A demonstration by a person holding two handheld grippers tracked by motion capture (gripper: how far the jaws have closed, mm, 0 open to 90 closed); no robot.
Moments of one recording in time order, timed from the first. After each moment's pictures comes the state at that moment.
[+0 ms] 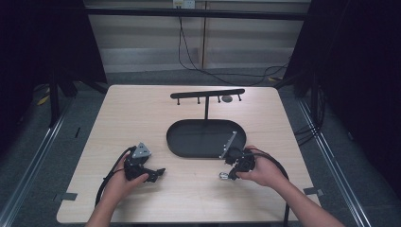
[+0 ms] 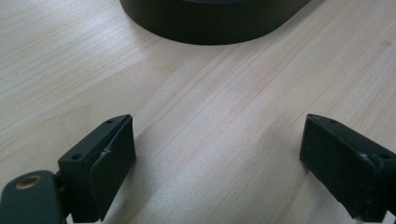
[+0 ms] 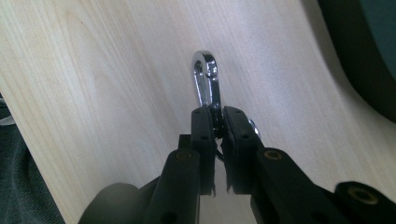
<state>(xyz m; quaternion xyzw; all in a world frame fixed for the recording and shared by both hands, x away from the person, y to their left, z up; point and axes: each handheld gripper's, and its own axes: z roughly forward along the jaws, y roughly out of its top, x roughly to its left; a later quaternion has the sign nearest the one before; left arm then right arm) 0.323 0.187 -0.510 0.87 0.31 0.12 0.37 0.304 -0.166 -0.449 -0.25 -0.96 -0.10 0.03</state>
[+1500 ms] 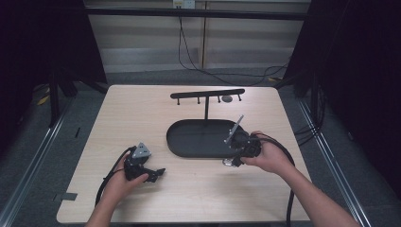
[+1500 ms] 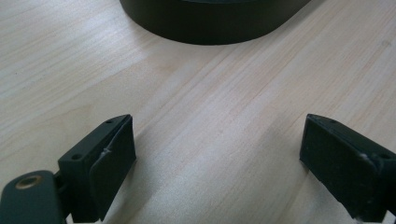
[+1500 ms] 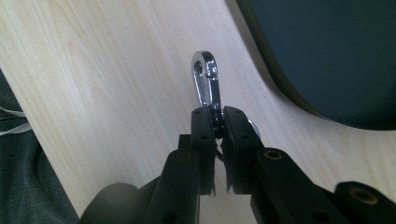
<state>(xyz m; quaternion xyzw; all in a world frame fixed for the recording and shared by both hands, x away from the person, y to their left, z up) 0.323 0.187 -0.510 0.87 0.31 0.12 0.37 0.326 -0.179 -0.407 -0.27 -0.96 -0.11 0.01</state>
